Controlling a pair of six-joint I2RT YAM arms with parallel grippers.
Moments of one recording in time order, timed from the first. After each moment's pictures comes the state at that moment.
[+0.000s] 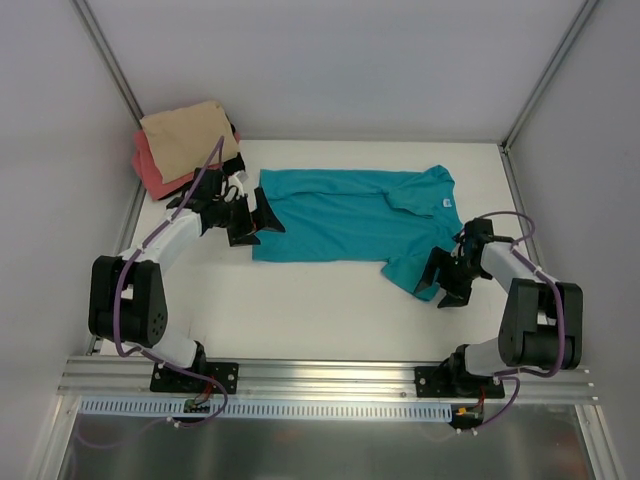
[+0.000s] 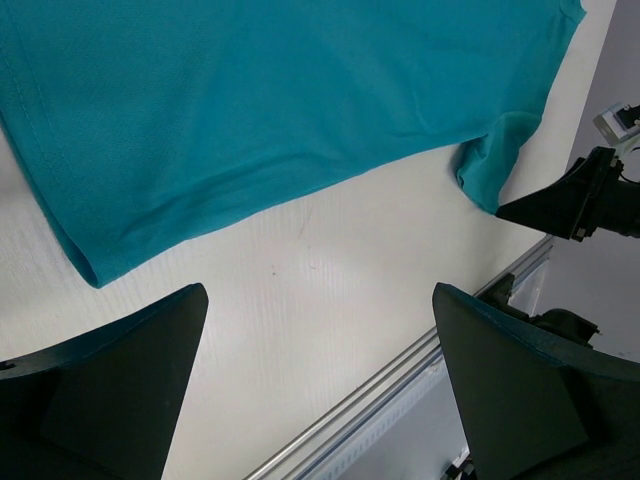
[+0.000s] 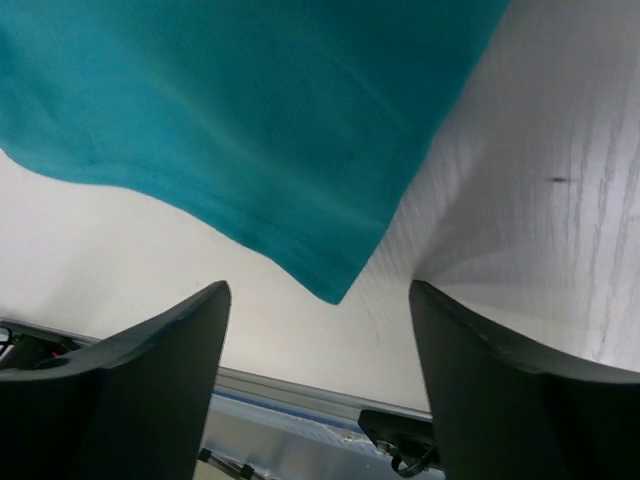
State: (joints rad) left arm -0.14 1.53 1.03 -0.46 0.62 -0.49; right arm -0.07 1.42 0.74 -0.78 -0.33 0.31
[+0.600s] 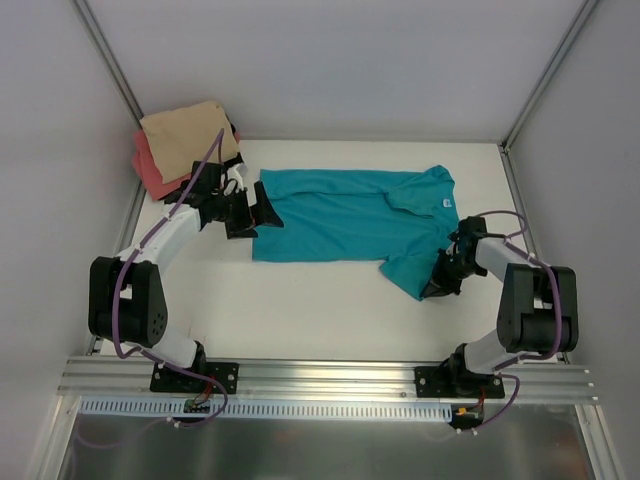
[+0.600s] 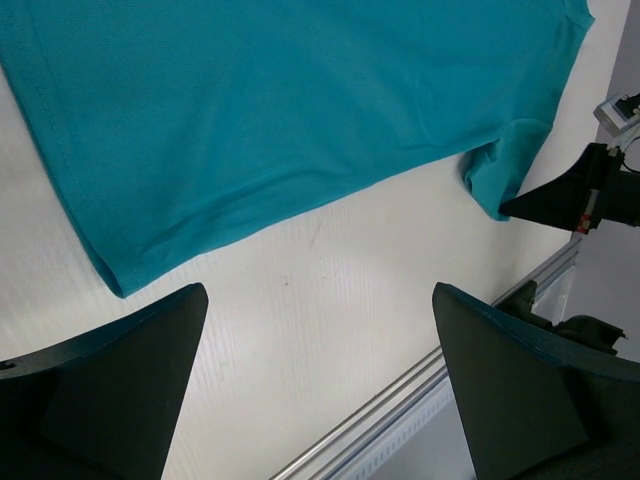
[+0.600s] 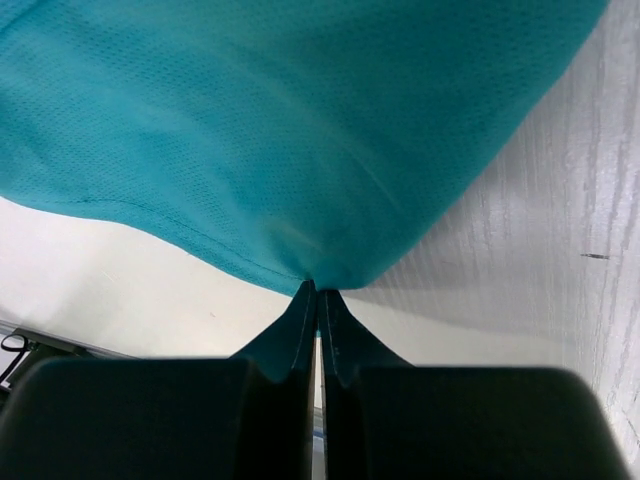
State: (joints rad) left arm -0.14 1.53 1.09 -0.49 0.59 -0.44; right arm -0.05 1.52 0.75 -0.69 -0.35 0.36
